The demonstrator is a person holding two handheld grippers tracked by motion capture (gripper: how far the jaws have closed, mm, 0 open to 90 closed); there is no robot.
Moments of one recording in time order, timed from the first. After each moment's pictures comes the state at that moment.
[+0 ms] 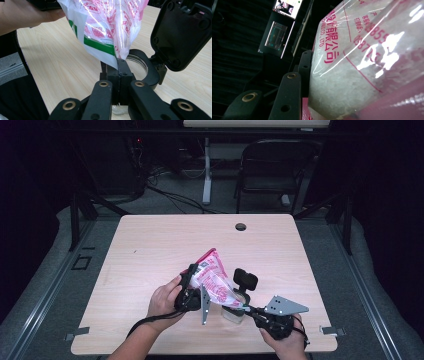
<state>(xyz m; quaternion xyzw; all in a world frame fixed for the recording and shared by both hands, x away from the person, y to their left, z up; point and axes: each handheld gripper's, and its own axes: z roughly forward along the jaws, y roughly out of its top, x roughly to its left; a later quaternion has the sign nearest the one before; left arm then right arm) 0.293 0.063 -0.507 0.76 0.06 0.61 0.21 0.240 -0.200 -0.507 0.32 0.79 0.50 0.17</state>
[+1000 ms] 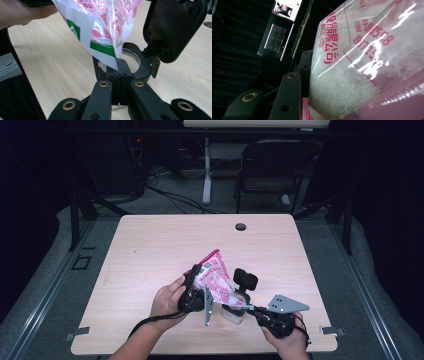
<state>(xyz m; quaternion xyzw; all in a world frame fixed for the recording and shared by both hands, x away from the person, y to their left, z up) 0.292 0.054 -0.508 0.76 0.05 0.61 0.22 0.245 -0.206 -0.512 0.34 0.79 0.49 0.17</state>
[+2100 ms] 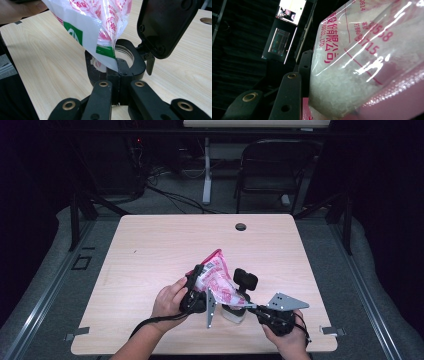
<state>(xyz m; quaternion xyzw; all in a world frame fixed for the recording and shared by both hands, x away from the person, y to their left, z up) 0.287 0.051 -0.506 0.75 0.03 0.62 0.21 0.251 -0.210 -0.517 0.35 0.79 0.48 0.17</state>
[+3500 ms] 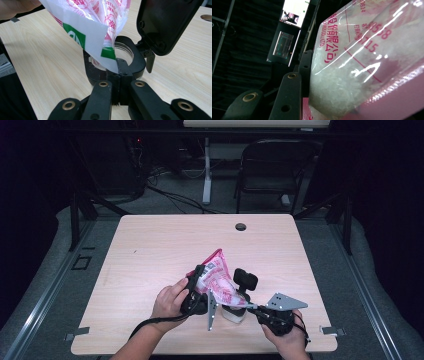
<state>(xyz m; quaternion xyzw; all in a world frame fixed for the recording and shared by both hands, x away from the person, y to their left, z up) 0.283 0.048 -0.506 0.74 0.02 0.64 0.20 0.253 -0.209 -0.520 0.35 0.79 0.48 0.17</state>
